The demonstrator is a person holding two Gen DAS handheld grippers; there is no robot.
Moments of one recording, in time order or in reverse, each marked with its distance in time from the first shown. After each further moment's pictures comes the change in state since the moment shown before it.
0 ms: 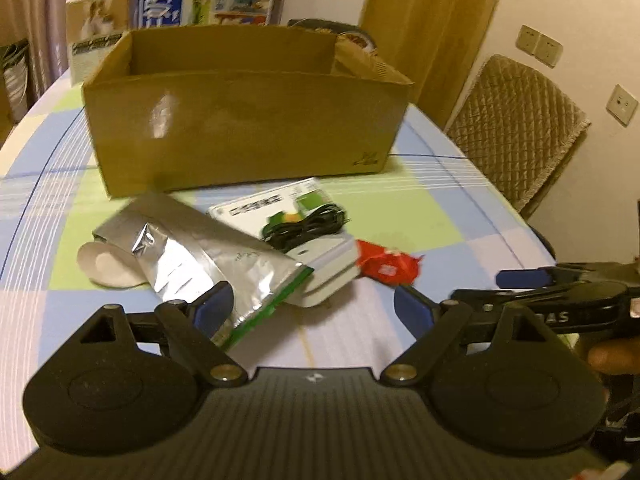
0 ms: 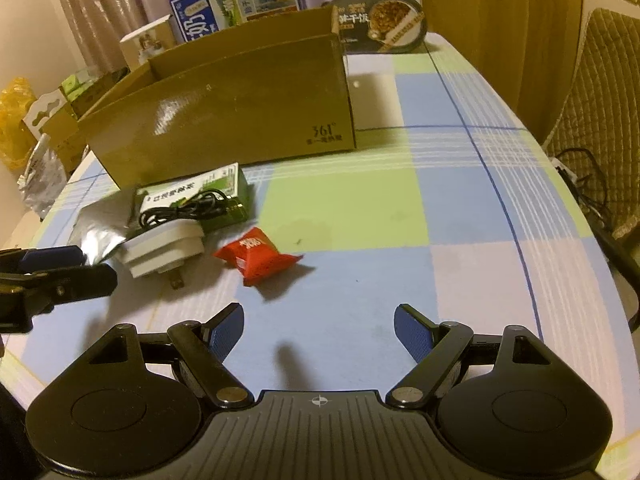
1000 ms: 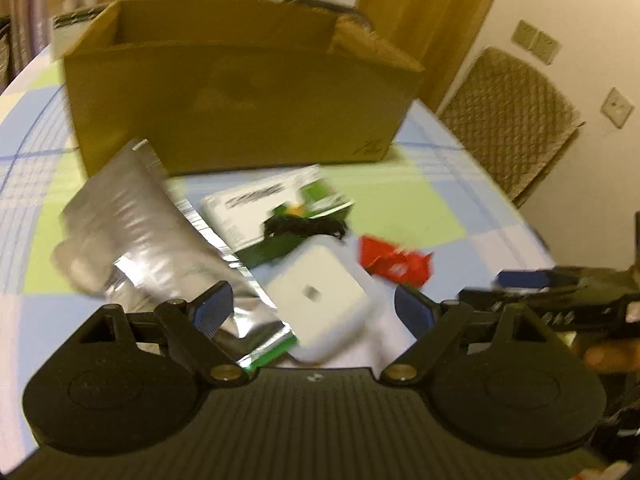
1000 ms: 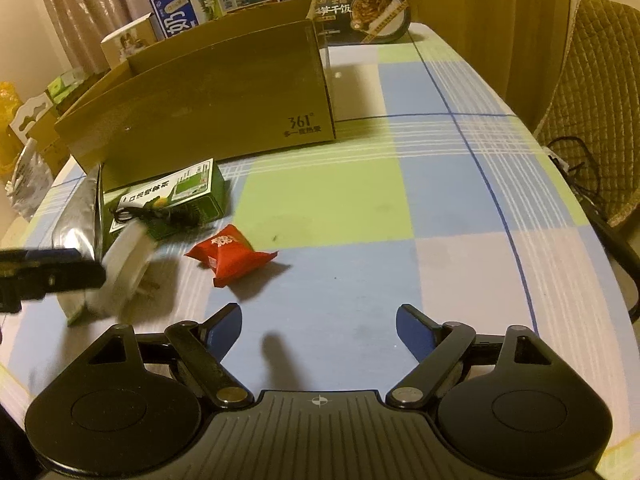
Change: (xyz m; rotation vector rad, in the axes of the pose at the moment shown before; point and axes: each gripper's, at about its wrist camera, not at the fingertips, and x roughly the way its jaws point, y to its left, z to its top) left arm 0.027 0.023 0.009 -0.011 0.057 -0.066; right arm 0.013 -0.011 0.002 0.026 0.010 -0.024
